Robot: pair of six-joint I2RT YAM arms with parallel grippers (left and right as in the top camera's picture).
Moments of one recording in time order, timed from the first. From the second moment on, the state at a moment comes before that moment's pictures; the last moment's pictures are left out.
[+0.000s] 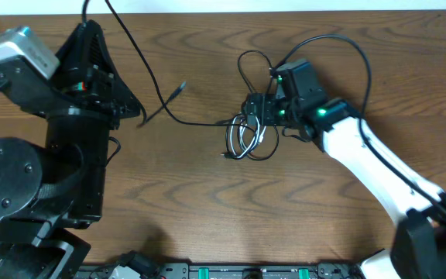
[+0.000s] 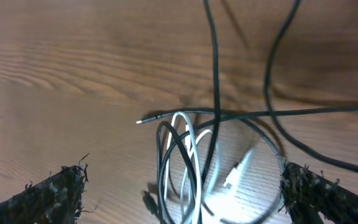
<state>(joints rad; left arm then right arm) -0.53 1.01 1.68 -0.55 -0.50 -0.37 0.48 1.69 1.22 -0.46 -0.19 0.52</state>
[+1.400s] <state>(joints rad) -0.53 0.95 1.68 -0.54 -1.39 -0.27 0.40 1.86 1.22 -0.65 0.15 0.57</state>
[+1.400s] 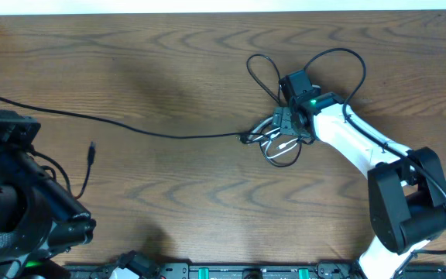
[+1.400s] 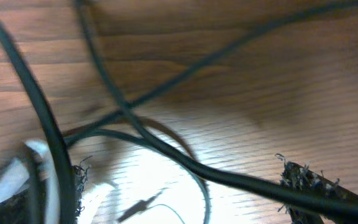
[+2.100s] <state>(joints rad) -0.53 0.95 1.68 -0.63 -1.16 -0.27 0.40 1.56 1.22 -0.68 0.24 0.51</state>
